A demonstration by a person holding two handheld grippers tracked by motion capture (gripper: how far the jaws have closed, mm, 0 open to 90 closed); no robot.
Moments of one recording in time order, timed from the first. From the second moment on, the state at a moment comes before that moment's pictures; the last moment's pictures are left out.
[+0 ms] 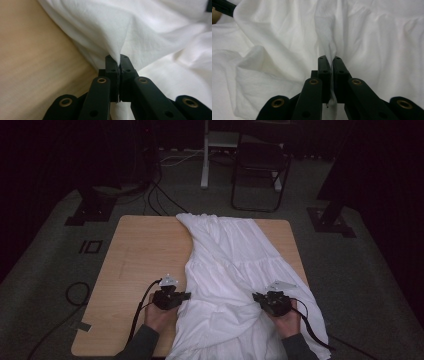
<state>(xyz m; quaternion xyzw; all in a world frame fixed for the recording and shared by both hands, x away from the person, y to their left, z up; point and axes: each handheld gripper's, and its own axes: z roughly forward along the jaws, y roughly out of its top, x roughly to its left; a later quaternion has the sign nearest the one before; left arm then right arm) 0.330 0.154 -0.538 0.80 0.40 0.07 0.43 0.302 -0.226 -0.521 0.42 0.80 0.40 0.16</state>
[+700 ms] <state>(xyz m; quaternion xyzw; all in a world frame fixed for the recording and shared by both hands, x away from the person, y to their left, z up) 0.328 0.095 -0.516 0.82 0.35 0.11 0.43 0.311 -0.337 -0.494 0.52 0.69 0.40 0.30</state>
